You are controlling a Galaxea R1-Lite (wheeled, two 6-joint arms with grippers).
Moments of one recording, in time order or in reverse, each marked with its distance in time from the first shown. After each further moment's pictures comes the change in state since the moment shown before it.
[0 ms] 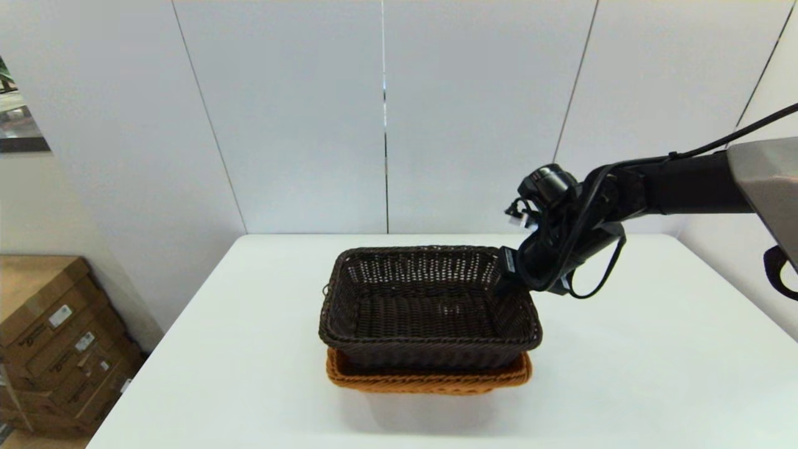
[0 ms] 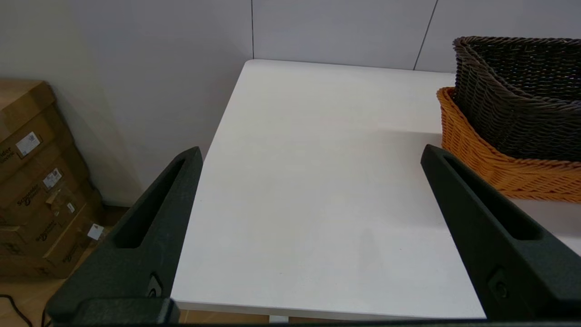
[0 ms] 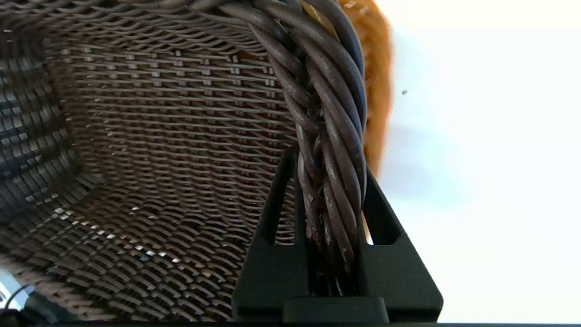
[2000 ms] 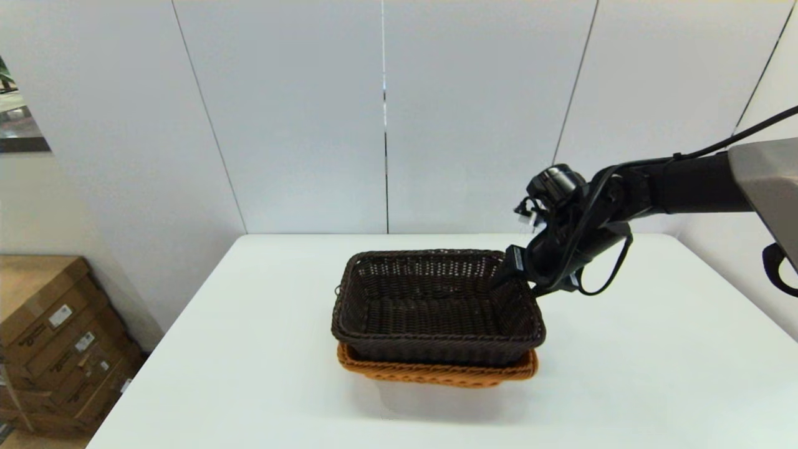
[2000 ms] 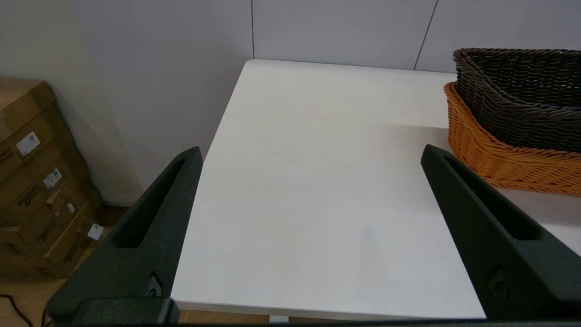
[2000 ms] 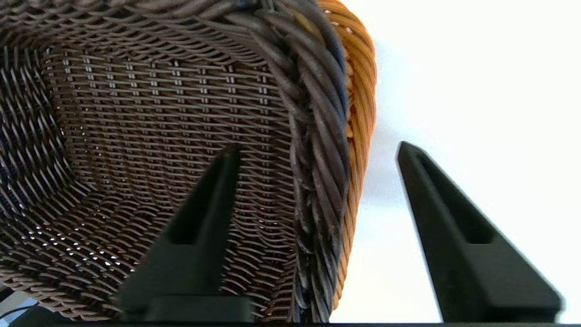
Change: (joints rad) left arm 0.000 0.000 0.000 0.000 0.000 0.000; right arm -0.039 0.006 0.000 -0.013 -0.046 -0.026
